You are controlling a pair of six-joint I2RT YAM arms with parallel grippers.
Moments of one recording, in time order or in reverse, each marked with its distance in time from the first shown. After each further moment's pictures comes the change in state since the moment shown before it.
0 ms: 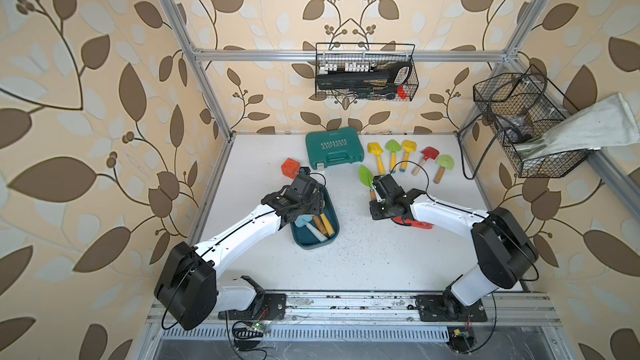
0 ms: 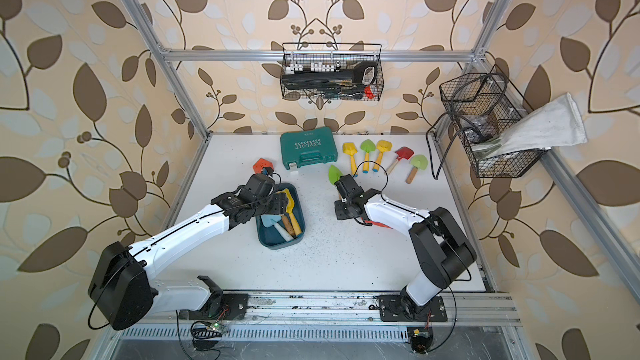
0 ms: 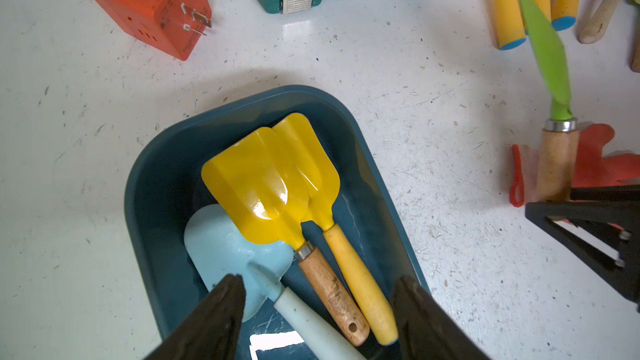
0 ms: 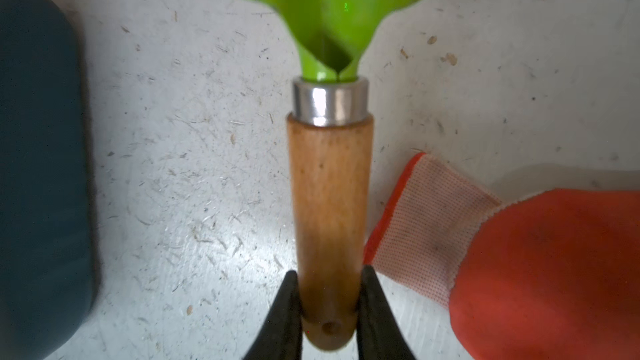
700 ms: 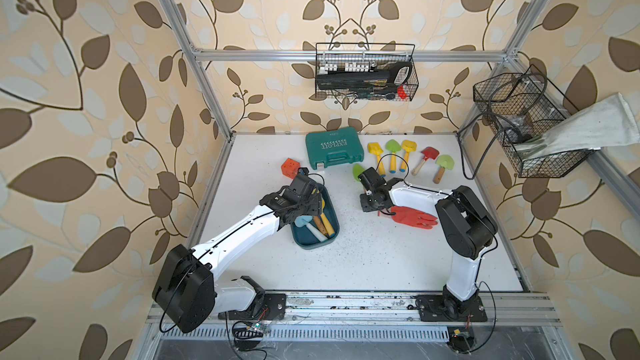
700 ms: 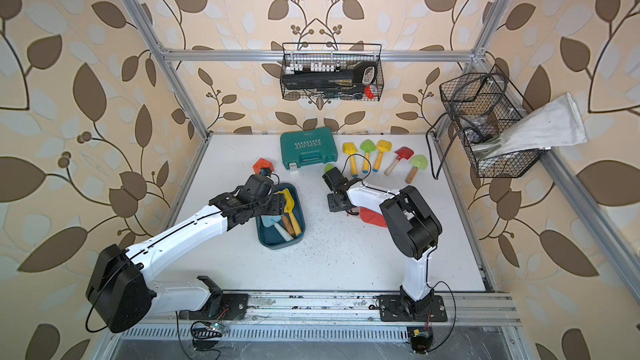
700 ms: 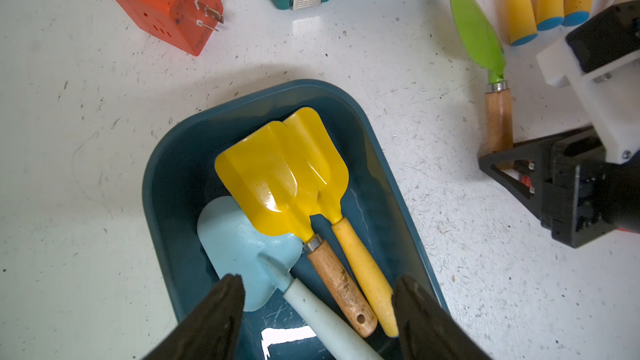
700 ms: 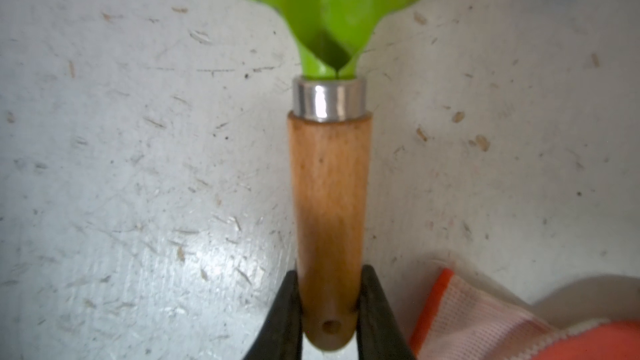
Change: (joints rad) left arm 0.000 -0.013 0.000 -0.031 -0.010 0.000; right arm 0.000 0.264 0.227 -0.048 0.099 -0.005
